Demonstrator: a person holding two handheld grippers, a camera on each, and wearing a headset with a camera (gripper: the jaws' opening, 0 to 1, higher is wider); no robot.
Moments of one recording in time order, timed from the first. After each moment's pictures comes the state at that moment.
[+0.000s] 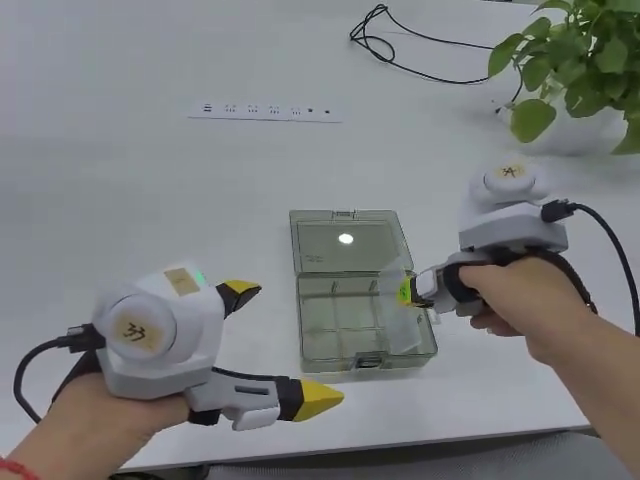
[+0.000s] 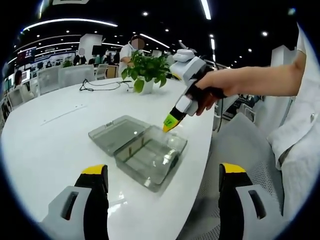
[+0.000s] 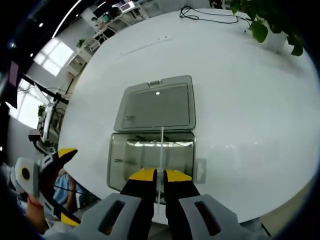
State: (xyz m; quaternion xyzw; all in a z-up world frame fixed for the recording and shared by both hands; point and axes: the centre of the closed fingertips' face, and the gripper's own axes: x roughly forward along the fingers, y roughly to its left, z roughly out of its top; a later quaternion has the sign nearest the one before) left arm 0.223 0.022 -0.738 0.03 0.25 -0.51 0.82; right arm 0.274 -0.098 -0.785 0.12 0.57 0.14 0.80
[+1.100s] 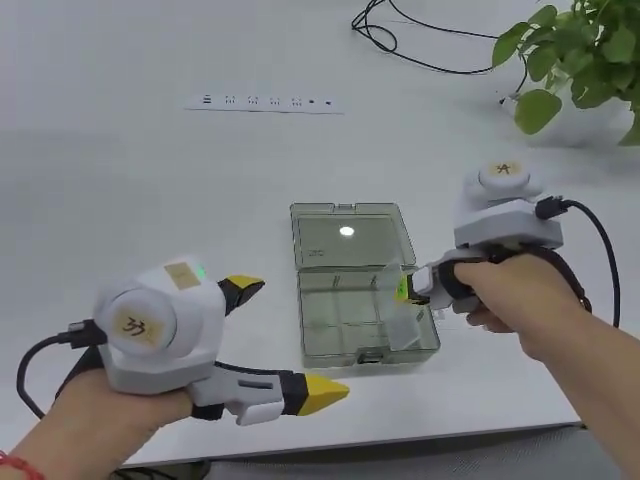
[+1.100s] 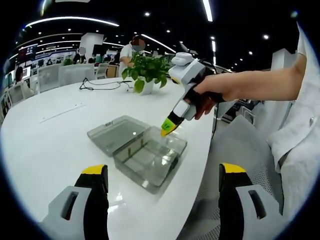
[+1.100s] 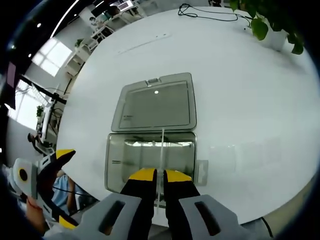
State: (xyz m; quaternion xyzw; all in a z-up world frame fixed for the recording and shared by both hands) left arm 0.226 0.019 -0.739 0.02 0.25 -0.51 0.82; right arm 0.279 -0.097 -0.791 0.12 0.57 0.14 0.80
